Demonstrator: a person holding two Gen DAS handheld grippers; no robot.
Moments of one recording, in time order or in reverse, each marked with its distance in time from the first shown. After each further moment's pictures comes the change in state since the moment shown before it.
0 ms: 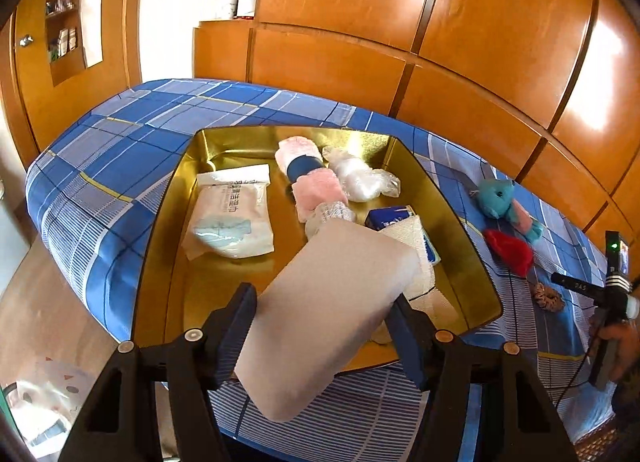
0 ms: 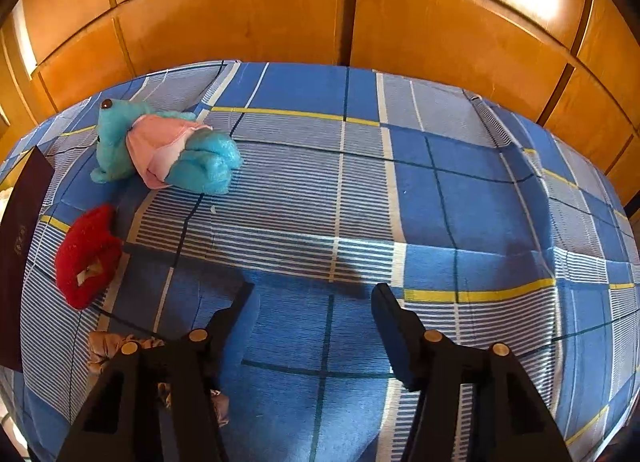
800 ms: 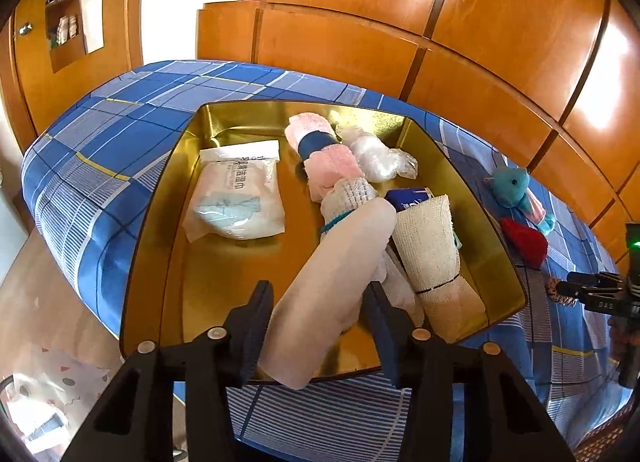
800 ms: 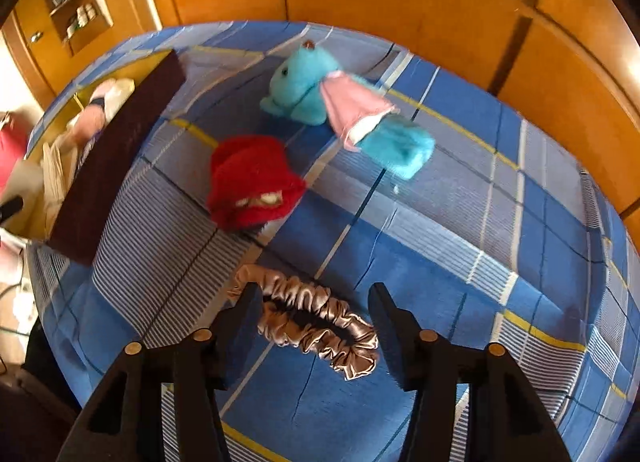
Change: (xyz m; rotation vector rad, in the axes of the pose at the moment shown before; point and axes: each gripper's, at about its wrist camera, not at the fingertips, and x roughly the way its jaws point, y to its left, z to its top) left arm 0.019 0.010 -0.007 -0.010 0.045 0.010; right arm -0.023 0.069 -0.013 -0.392 0.119 0.242
